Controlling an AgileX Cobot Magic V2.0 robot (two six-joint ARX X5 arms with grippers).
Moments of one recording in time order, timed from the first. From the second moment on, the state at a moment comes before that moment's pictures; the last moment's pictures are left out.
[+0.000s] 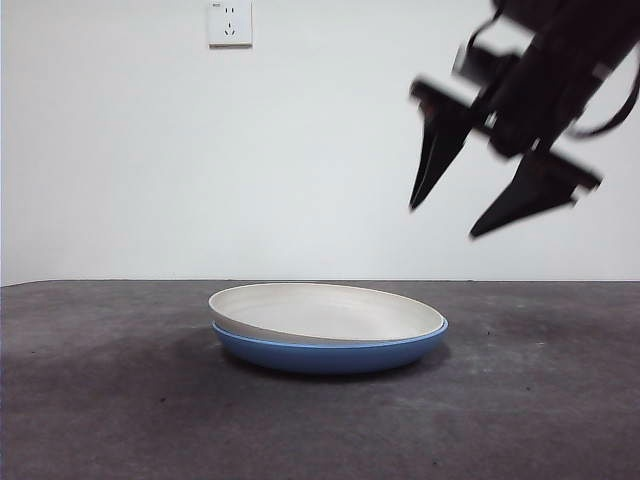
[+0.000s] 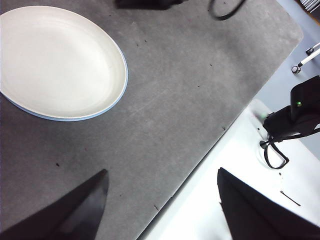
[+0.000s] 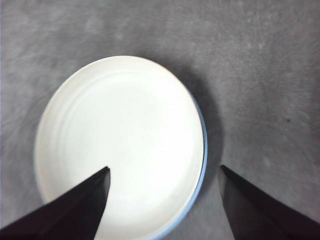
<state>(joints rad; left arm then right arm) -0.57 0.87 1.06 -0.93 0.47 -0.09 0.39 1.42 0.99 -0.37 -0.26 0.40</state>
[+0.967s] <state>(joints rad) -0.57 0.87 1.06 -0.93 0.47 -0.09 0.51 0.77 1.00 -1.01 -0.35 0.23</state>
